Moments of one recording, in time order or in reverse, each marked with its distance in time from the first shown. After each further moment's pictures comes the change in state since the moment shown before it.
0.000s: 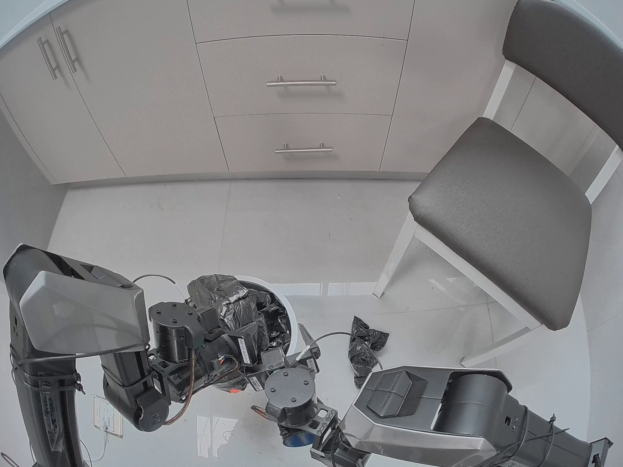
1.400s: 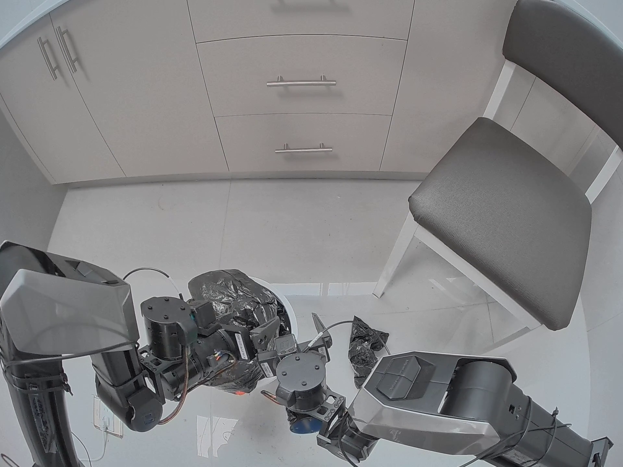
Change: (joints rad) left arm -0.007 -0.059 0.021 0.001 0.003 0.011; right arm -0.050 -0.004 -0.010 0.003 -0.010 0.000
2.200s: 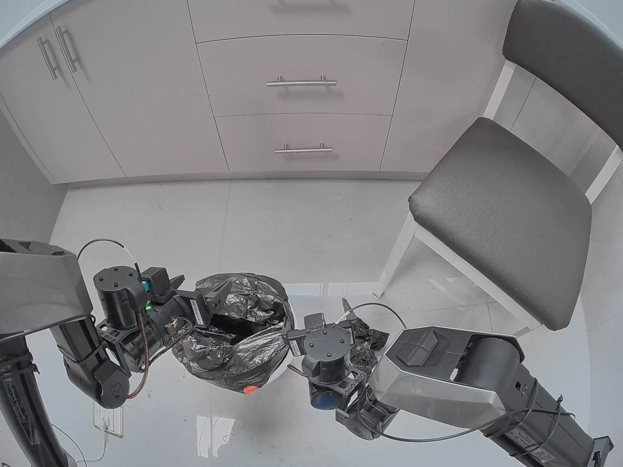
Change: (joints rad) left arm 0.186 -0.119 0.001 0.000 -0.003 0.160; right arm -0.117 0.004 -0.001 0.008 -0.017 -0.015
